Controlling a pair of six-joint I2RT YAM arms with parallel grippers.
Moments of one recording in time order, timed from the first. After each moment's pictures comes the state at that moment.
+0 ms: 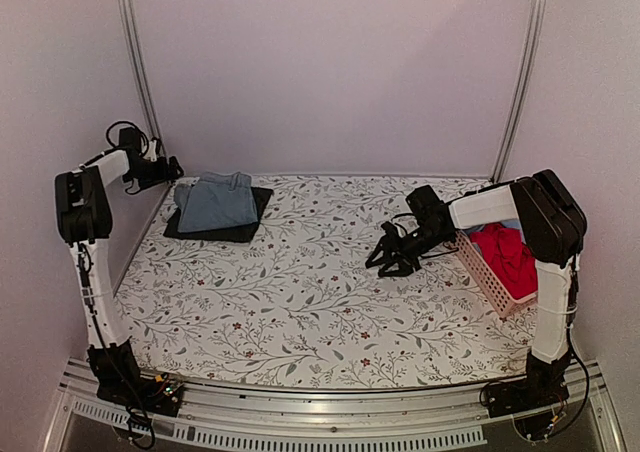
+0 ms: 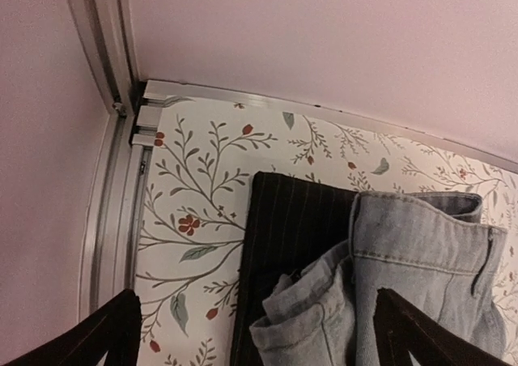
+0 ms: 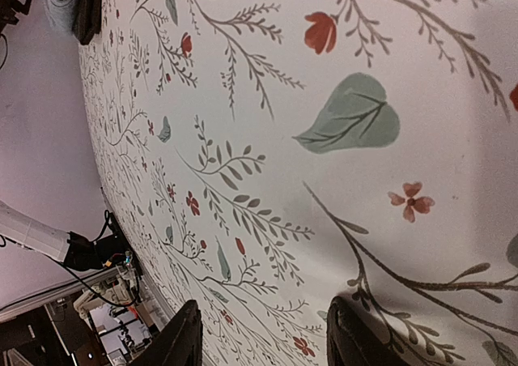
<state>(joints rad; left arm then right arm) 0.23 2.35 2.04 -0.49 0.33 -0.04 0.46 2.08 1.29 -0.36 -0.77 0.55</state>
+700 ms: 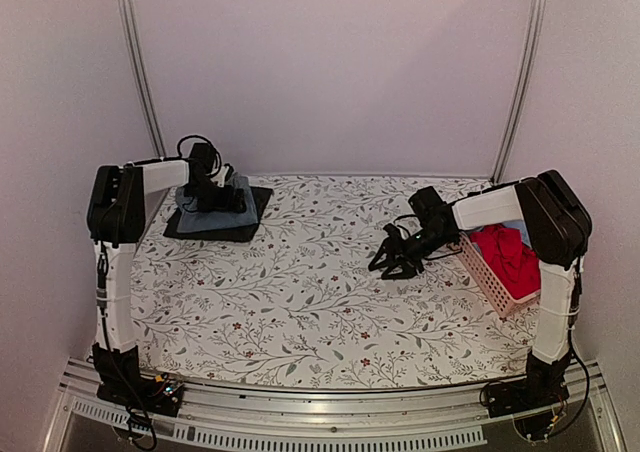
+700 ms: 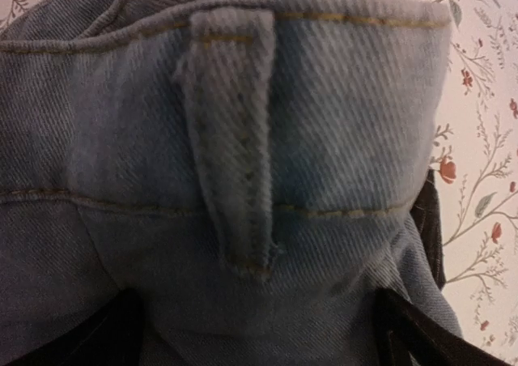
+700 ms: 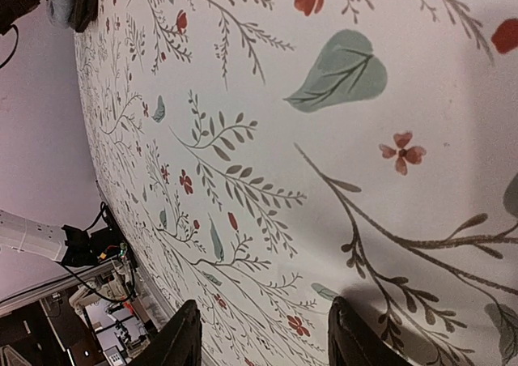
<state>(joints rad) -0.12 2.31 1.82 -0.55 0.17 -0.03 0.46 2.05 1.26 -0.39 -0.76 0.53</state>
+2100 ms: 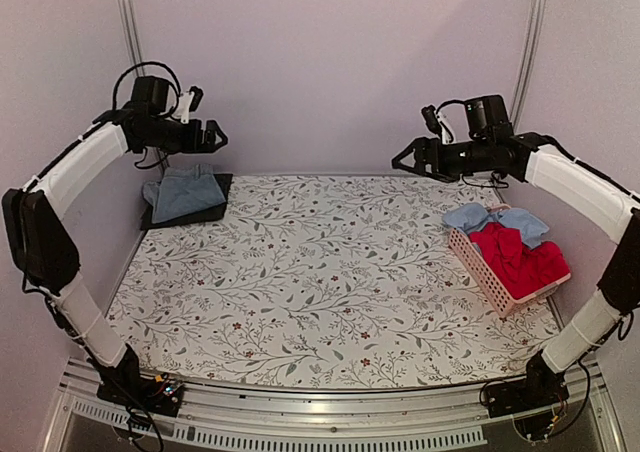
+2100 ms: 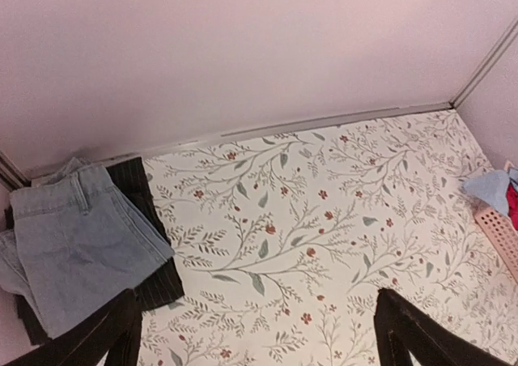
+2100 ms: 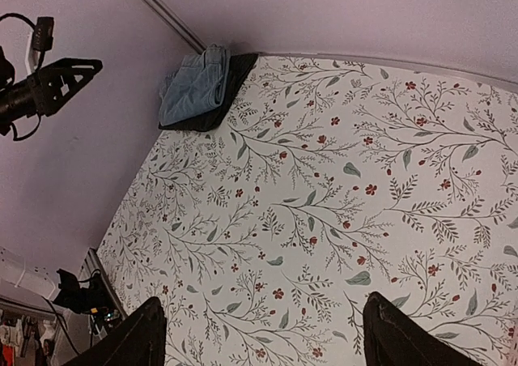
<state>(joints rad) -0.14 1.74 1.79 -0.63 0.23 -0.04 0.41 1.60 1.48 -0.46 -0.50 0.34</state>
